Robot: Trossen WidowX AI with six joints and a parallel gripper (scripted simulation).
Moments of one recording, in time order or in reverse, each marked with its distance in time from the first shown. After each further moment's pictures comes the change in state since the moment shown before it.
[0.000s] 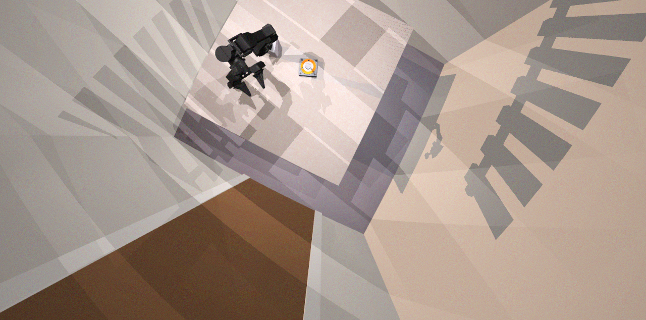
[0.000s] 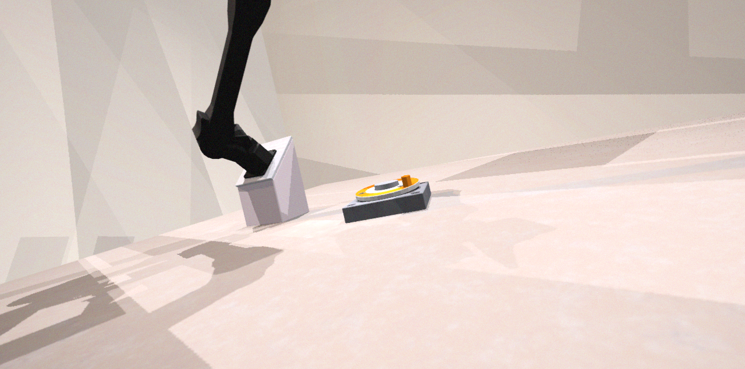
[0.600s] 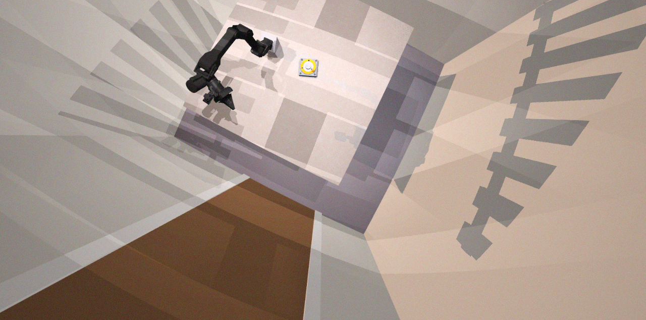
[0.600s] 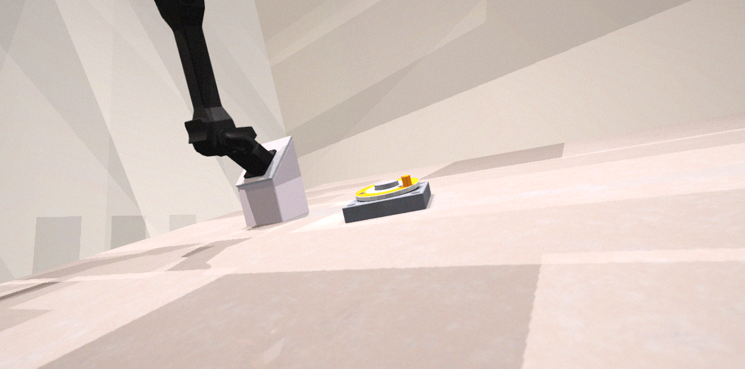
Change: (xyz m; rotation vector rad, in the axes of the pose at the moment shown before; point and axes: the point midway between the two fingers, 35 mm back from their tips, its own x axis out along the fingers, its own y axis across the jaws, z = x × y) arm 0.010 -0.178 -0.005 0.542 0.009 0.028
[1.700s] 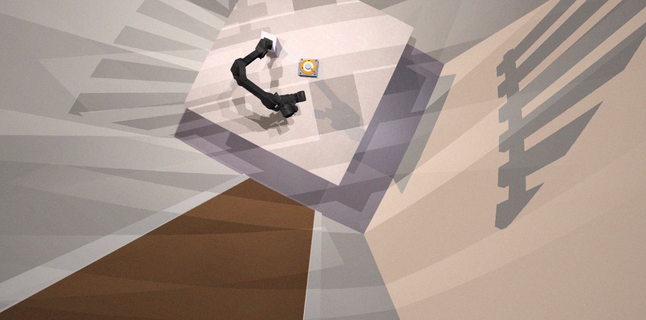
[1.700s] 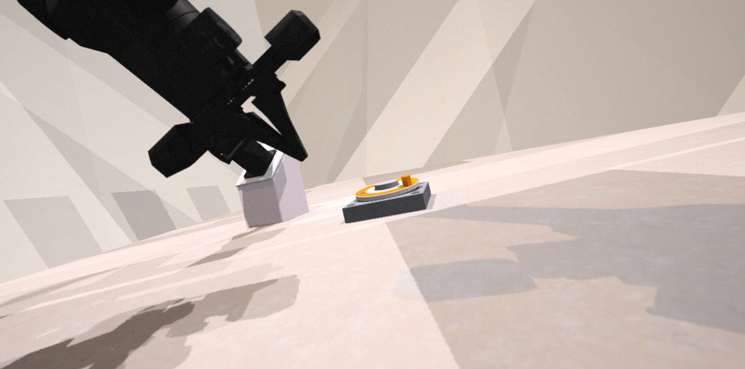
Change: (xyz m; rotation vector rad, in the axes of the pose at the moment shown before) arm 0.212 -0.062 -0.359 -0.222 1.083 -0.297
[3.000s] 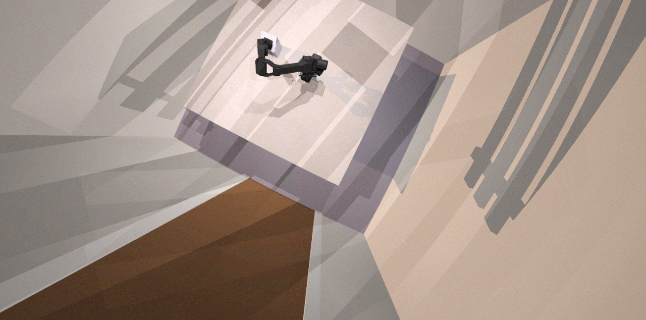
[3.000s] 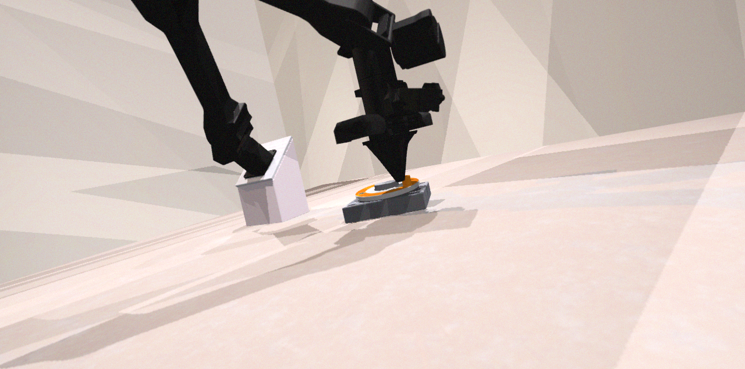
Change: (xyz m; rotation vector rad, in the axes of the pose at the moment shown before) arm 0.140 0.065 -0.168 -0.914 0.102 -0.571
